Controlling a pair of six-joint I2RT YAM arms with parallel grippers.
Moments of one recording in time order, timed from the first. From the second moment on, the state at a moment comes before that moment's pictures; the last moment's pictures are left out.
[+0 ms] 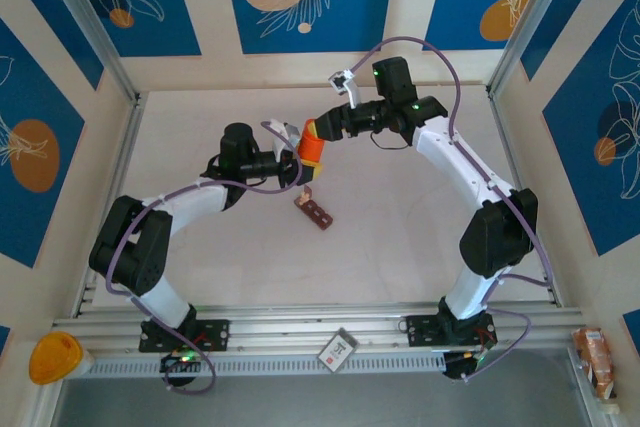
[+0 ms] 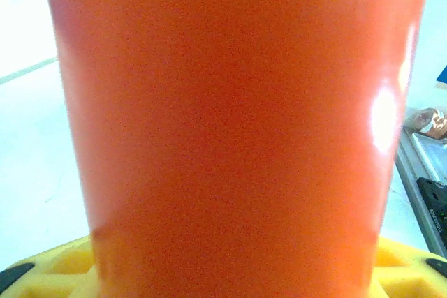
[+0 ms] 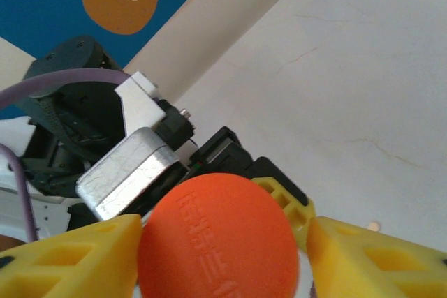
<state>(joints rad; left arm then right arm) -0.43 1.63 0.93 0.47 0.89 -0.03 0.41 1.71 1.65 -0.60 -0.87 0.12</state>
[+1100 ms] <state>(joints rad) -0.43 1.63 0.89 0.56 0.75 -0.08 0.54 1.67 1.59 -0.52 -0.44 0.48</state>
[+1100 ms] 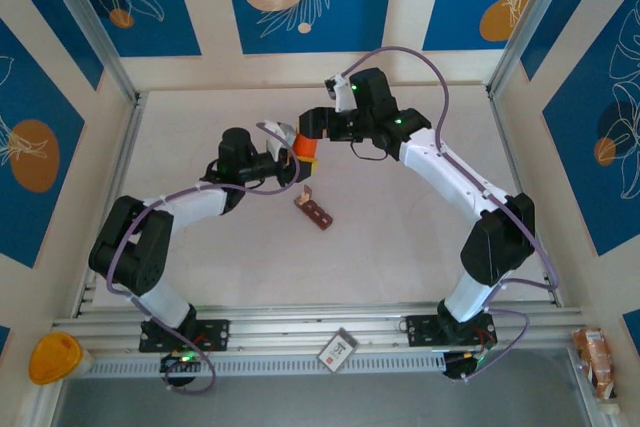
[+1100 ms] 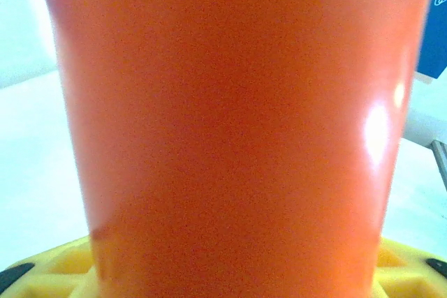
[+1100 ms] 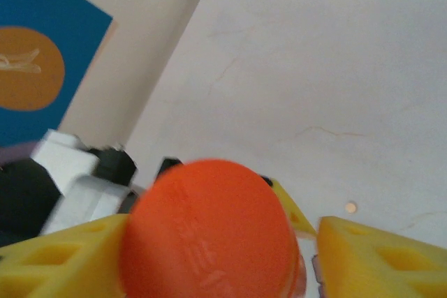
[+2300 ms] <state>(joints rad) -0.43 1.67 0.96 0.61 1.02 -0.26 0.39 1.69 1.74 -0.66 -0.89 0.02</state>
